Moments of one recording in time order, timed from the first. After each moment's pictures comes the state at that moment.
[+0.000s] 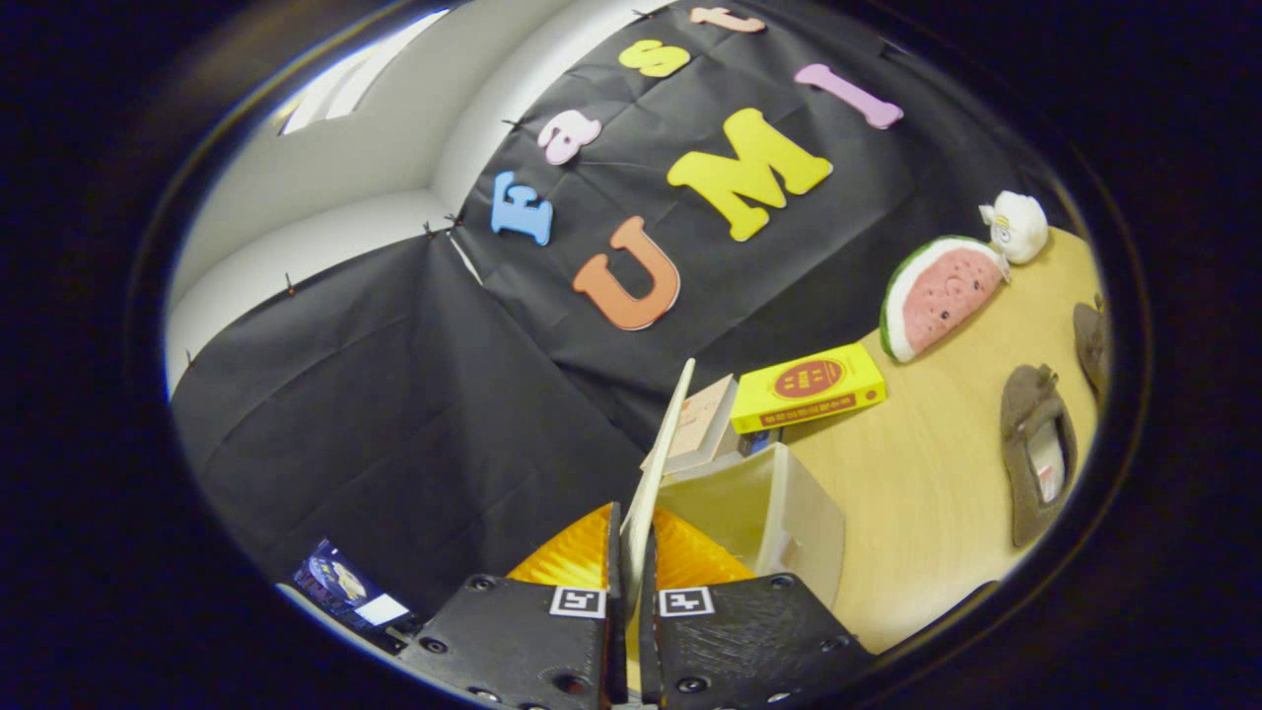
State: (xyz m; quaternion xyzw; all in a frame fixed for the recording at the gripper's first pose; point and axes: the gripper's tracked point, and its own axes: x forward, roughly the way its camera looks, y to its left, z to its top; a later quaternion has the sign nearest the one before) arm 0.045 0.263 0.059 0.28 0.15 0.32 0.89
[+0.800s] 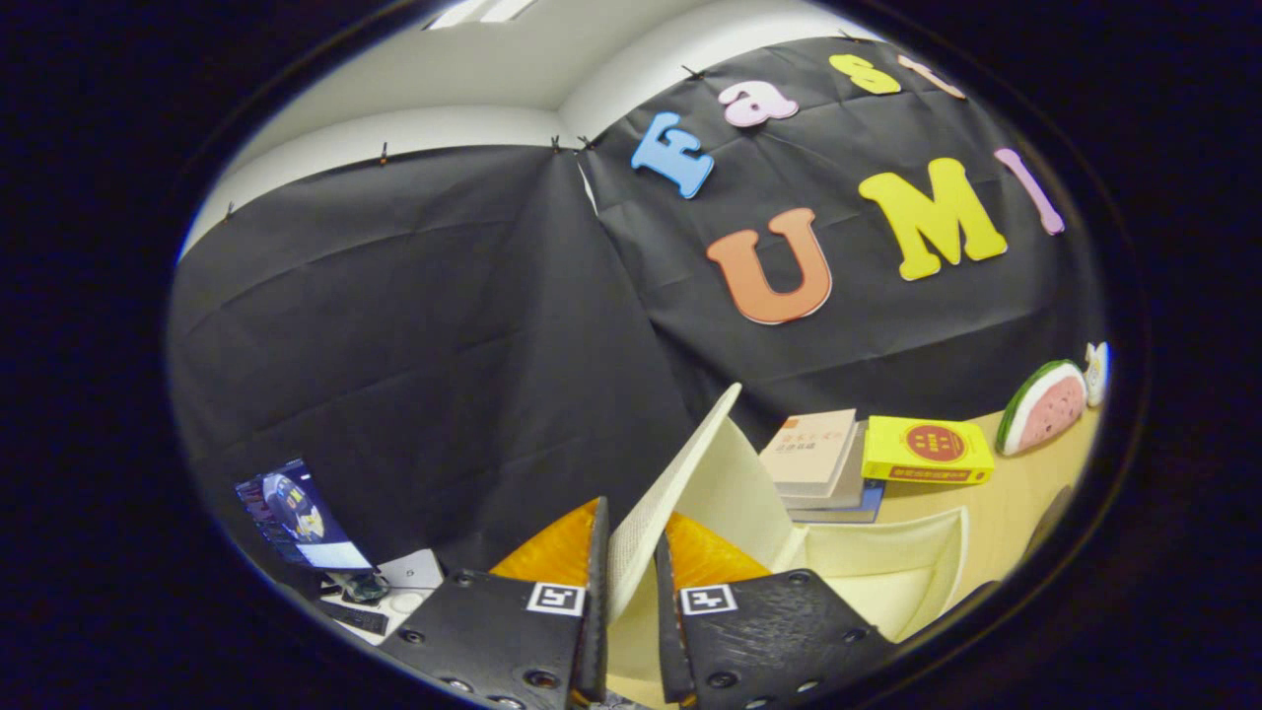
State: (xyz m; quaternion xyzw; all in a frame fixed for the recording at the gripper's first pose) arm 0.017 0.469 0.113 0.12 0.13 0.39 0.90
